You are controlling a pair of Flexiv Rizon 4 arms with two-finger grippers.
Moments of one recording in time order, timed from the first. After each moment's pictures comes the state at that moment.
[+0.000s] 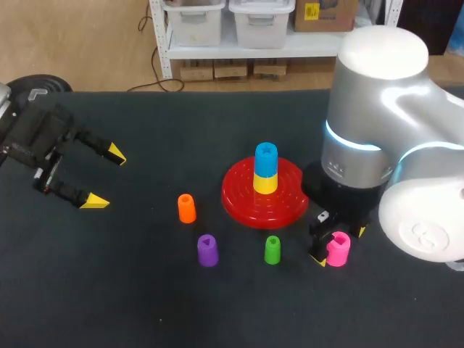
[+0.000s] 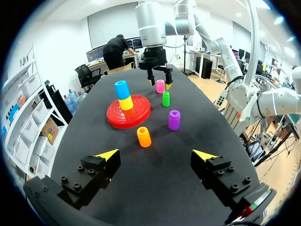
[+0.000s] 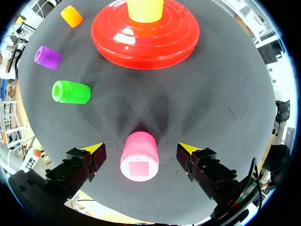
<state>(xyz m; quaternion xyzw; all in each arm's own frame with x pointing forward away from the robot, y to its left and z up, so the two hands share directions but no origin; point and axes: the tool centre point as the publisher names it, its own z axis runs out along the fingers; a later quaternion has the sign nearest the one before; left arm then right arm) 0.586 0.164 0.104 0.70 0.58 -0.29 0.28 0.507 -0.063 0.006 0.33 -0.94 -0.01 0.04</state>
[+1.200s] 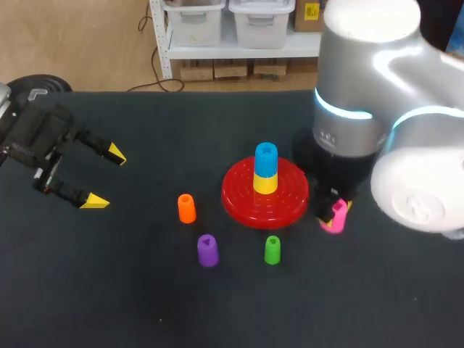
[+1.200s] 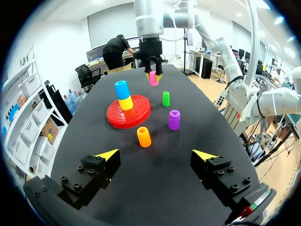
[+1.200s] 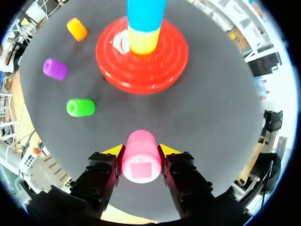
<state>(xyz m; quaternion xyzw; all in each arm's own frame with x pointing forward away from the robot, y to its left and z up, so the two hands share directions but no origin) 0.586 0.164 0.104 0.70 0.58 -0.29 0.28 0.544 -0.054 0.064 0.37 -0.93 0.03 0.00</state>
